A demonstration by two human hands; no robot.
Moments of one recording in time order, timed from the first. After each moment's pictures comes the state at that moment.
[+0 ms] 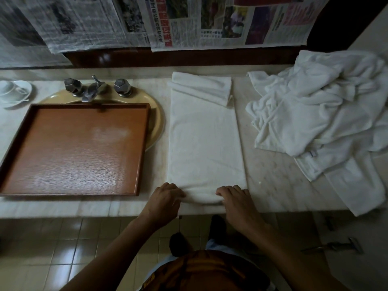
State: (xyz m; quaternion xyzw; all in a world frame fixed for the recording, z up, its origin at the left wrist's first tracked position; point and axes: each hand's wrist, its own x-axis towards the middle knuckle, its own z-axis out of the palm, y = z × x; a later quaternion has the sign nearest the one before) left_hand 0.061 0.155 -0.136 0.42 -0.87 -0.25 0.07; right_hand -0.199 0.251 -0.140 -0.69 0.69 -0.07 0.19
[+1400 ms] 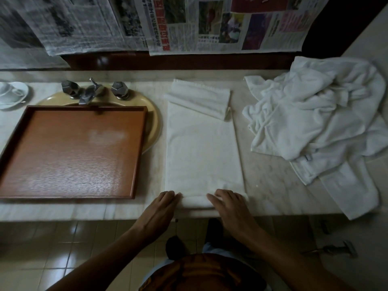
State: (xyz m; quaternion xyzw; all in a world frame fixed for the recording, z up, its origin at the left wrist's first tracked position) left_hand 0.079 0.173 -0.165 0.34 -0.92 -0.19 0.06; right_hand -0.208 0.261 -0.166 -0.78 0.61 -0.10 0.08
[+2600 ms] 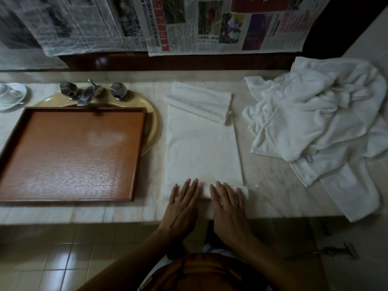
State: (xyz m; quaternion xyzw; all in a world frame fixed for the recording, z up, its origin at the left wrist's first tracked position) left_hand 0.010 0.187 -0.180 0.39 -0.91 -0.12 0.01; right_hand -0.179 0.261 -0.161 -0.69 0.72 -0.03 0.08
